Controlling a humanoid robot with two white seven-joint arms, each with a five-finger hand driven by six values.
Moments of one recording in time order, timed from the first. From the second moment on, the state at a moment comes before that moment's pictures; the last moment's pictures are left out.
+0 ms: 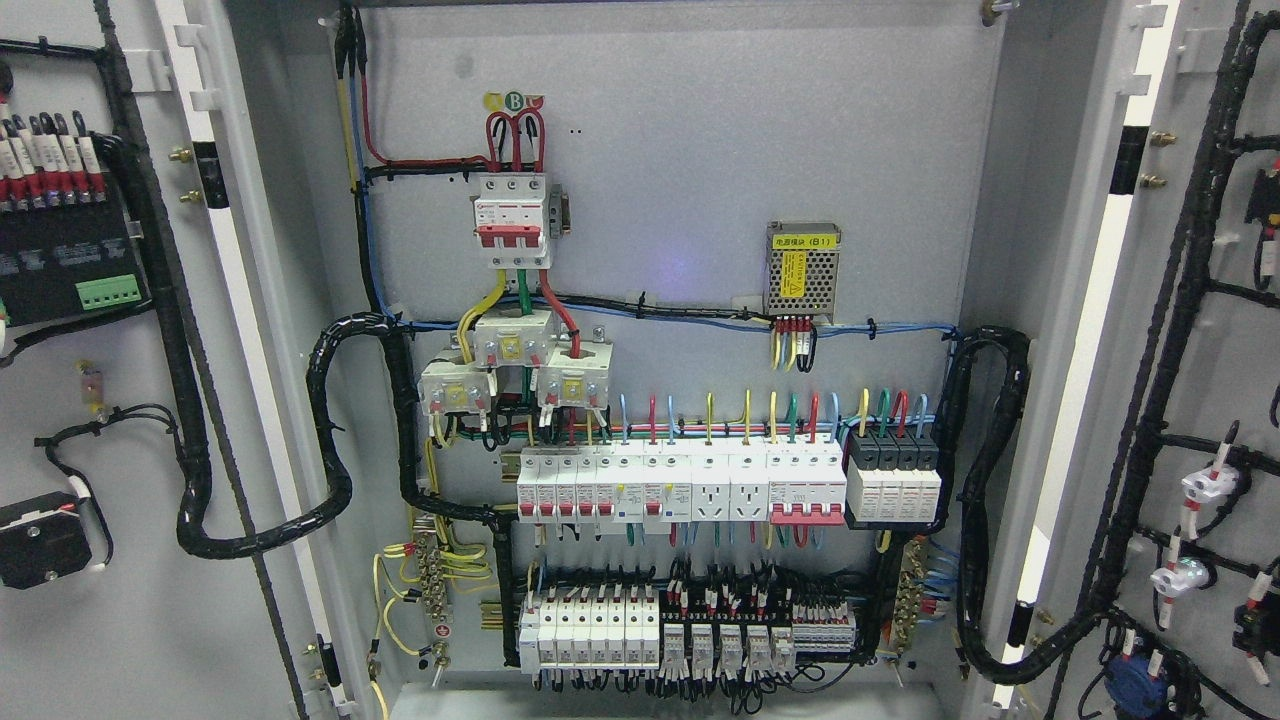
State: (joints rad) left arm 0.06 0.47 0.49 -1.43 0.55 -0.42 -0.18; right arm 0.57 -0.70 -0.31 -1.83 -0.96 -0.76 0.28
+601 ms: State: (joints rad) left arm 0.08 0.48 0.48 -1.45 0.56 -0.42 -0.18; right arm 0.58 -0.69 -0.30 -1.86 -0.97 -0.76 0.28
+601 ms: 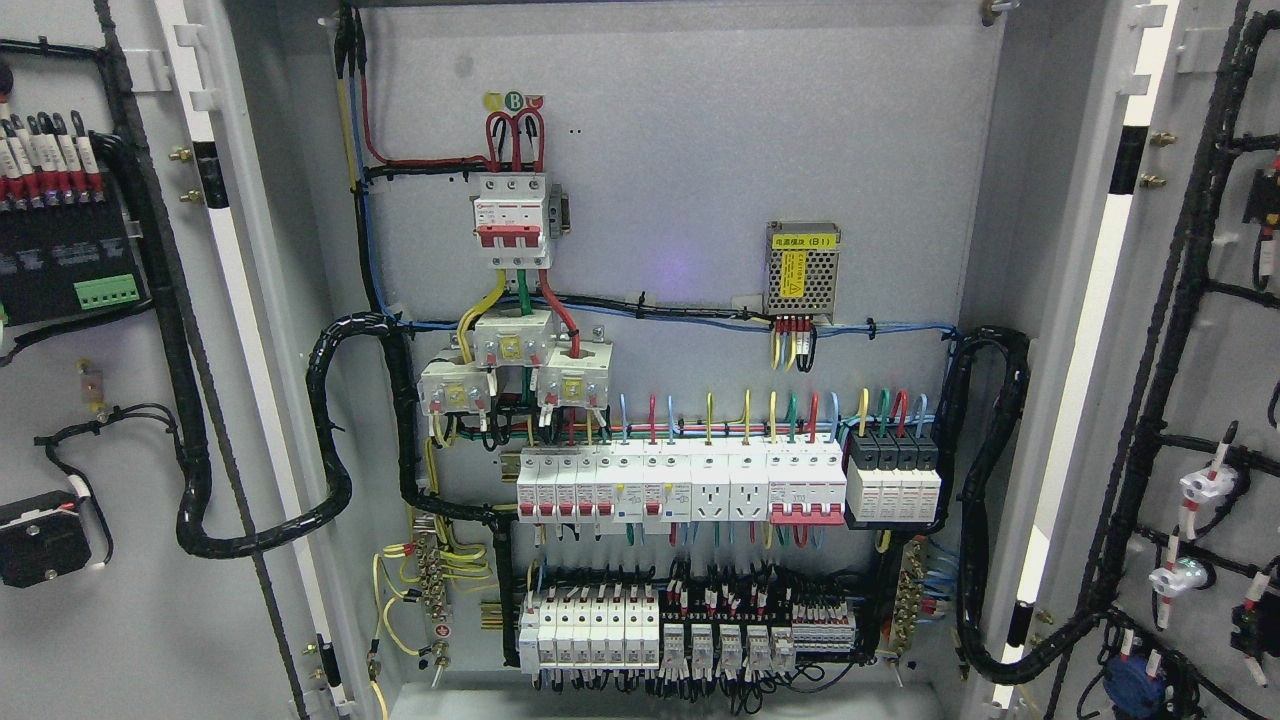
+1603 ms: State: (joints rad) left arm 0.20 0.45 0.42 -1.64 0.56 -0.44 -0.19; right arm 0.58 -0.70 -0.24 -1.94 -0.96 -0.77 0.28
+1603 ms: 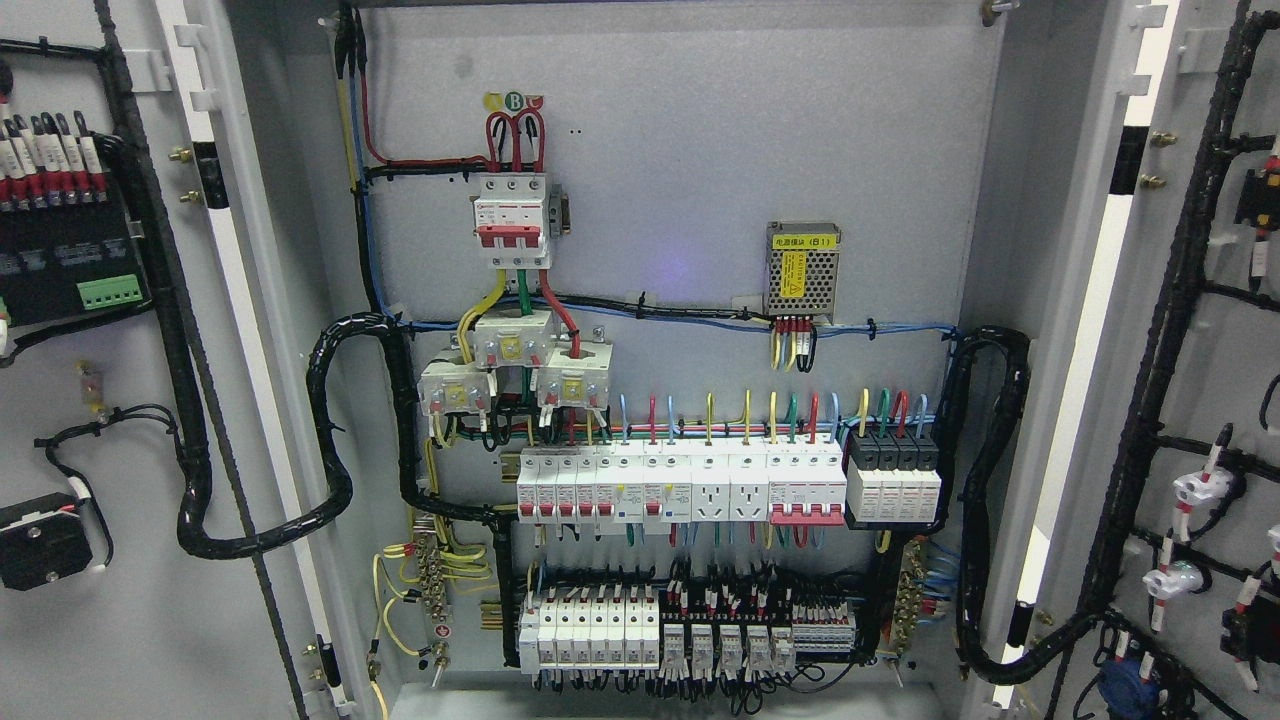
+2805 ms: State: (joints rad) left arm 0.46 0.25 0.10 -1.77 0.24 -0.31 -0.16; right arm 0.60 -0.60 0.18 -1.79 -0.68 -0.77 0.28
